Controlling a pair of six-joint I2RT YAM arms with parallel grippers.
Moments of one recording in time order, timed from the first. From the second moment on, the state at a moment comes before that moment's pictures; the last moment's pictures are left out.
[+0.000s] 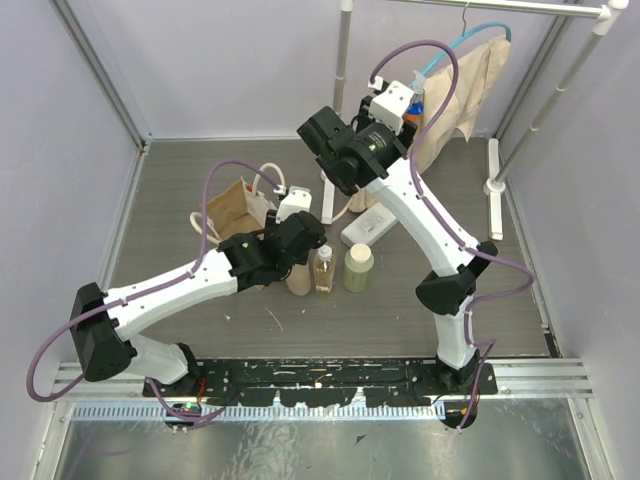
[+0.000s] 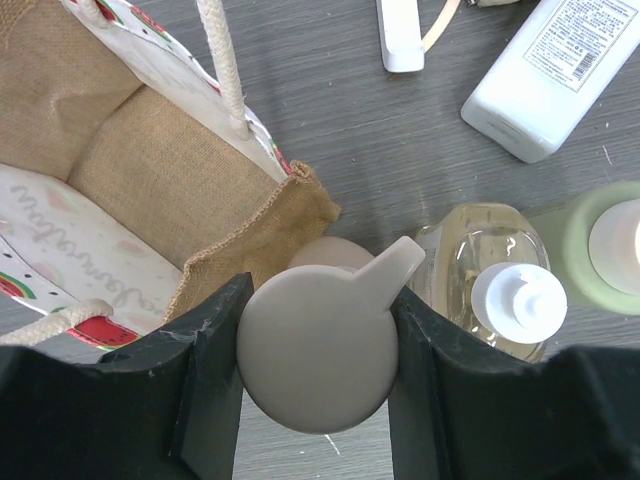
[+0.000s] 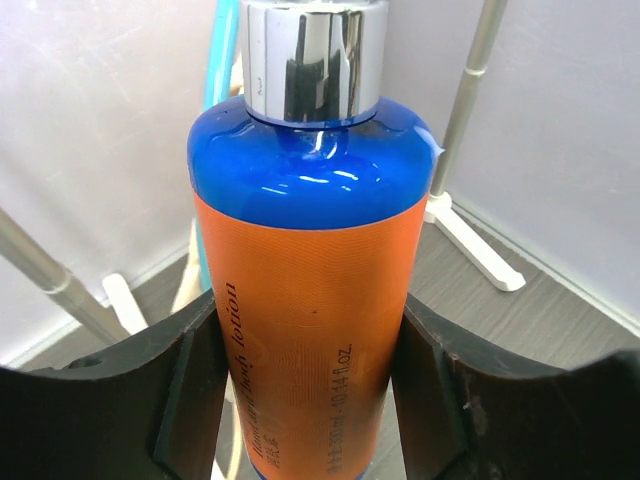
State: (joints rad) left arm -1.04 1.40 1.22 -0.65 -0.70 -0.53; right arm 0.81 1.98 2.49 -1.46 1.48 1.08
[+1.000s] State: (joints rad) left arm -1.04 1.36 1.19 -0.65 -0.72 -0.52; right arm 0.43 1.32 1.58 -0.40 0.63 0.10
